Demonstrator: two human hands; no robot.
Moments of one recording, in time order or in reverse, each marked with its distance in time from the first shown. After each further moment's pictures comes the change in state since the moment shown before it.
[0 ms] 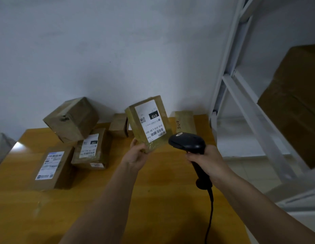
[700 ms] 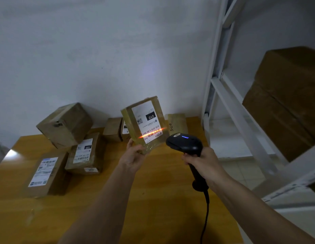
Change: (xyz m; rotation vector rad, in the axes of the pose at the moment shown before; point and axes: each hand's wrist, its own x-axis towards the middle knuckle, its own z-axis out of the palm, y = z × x) left_hand -0.002 -0.013 0.015 -0.024 -0.030 0.030; right_hand -0.018 0.002 -0.019 0.058 -0.011 -0.059
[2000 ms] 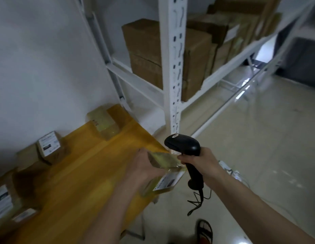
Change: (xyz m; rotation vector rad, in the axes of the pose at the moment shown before) left_hand -0.150 -0.140 0.052 1.973 -0.645 0.161; right_hand -0.186 0.120 -0.052 0.359 0.641 0.229
